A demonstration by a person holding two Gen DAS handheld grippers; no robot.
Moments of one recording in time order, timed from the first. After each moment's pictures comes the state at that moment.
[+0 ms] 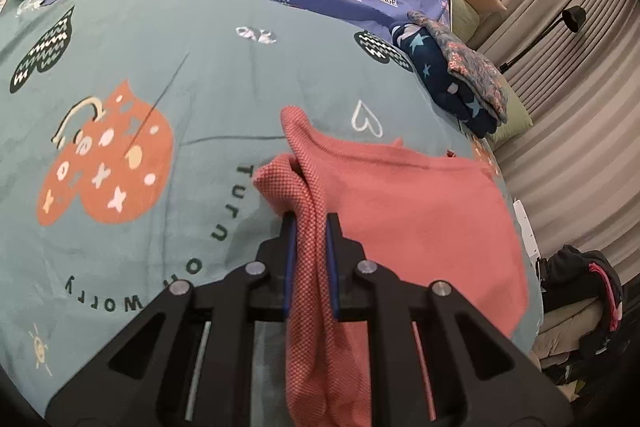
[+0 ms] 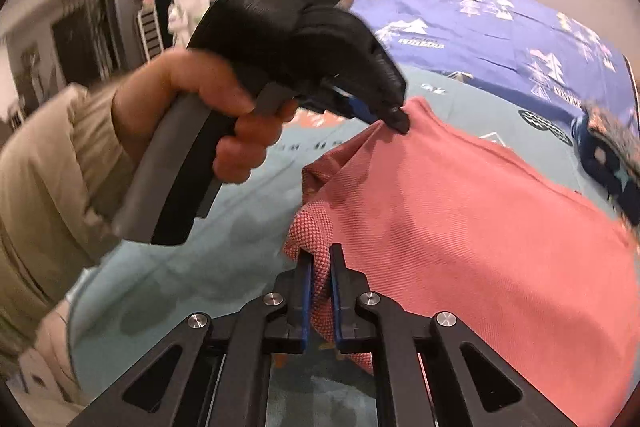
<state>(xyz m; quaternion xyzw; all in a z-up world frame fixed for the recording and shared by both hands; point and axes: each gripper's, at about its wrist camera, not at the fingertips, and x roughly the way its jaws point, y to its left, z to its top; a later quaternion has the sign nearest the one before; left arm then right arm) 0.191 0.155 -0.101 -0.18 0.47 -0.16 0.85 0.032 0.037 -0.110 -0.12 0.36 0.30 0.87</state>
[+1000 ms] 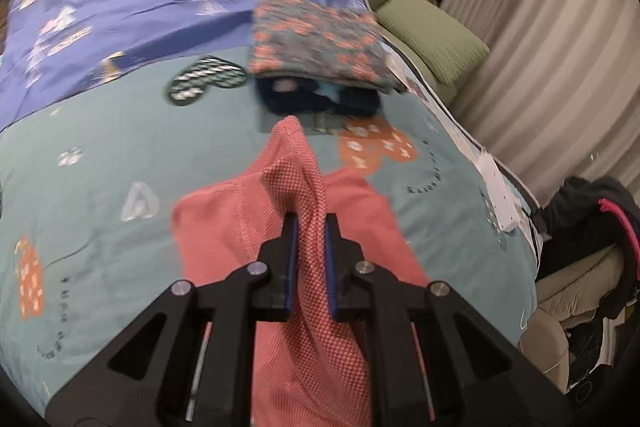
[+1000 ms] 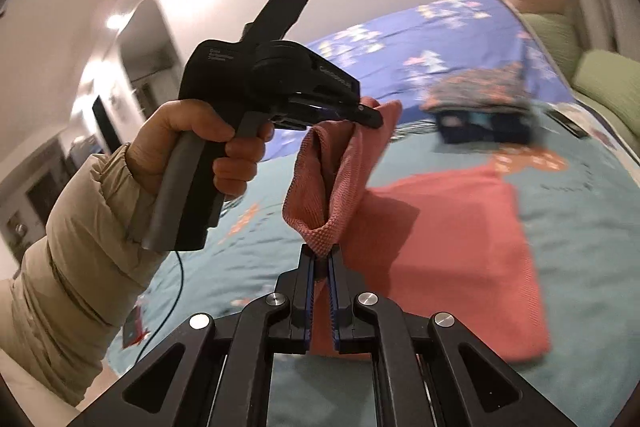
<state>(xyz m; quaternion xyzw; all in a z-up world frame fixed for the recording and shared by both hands) 0.210 -0.103 0.001 -0.01 0.46 -0.24 0.86 -0.007 -0.190 -0.048 0.12 0.28 0.21 0.93</state>
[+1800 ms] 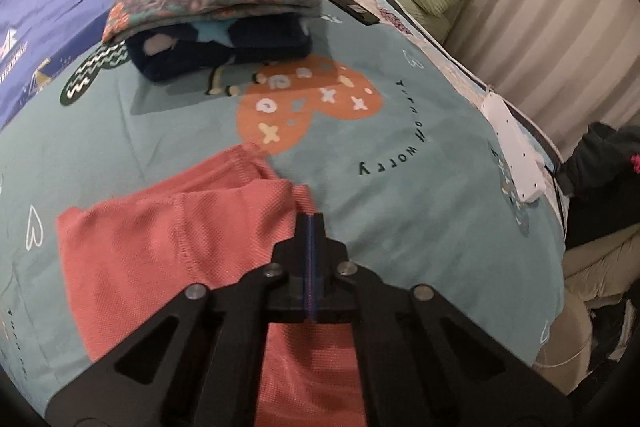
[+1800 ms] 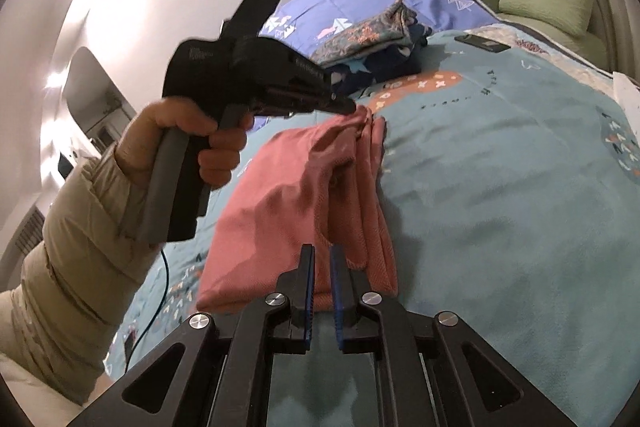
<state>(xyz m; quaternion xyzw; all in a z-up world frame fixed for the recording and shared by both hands) 0.225 -0.239 -0.063 0.08 0.51 -0.25 0.82 -0.022 -0.306 -0.107 0.22 0.34 0.16 0.90</state>
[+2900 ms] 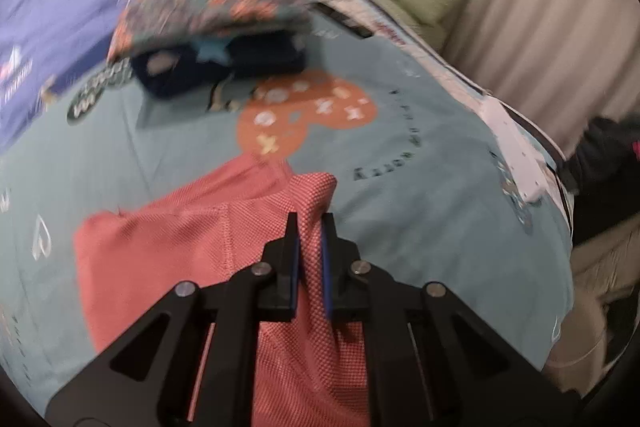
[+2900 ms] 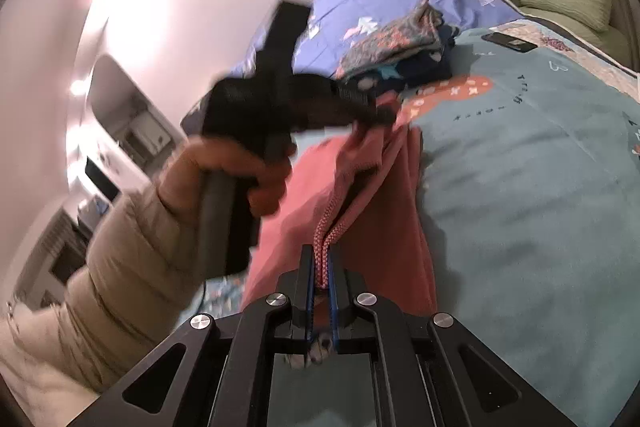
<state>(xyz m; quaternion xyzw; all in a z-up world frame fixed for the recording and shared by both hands) 0.209 -0.240 -0.058 0.10 0.47 -0.25 0.84 -0.024 -0.303 -0.089 0.24 0.33 0.20 0.89</state>
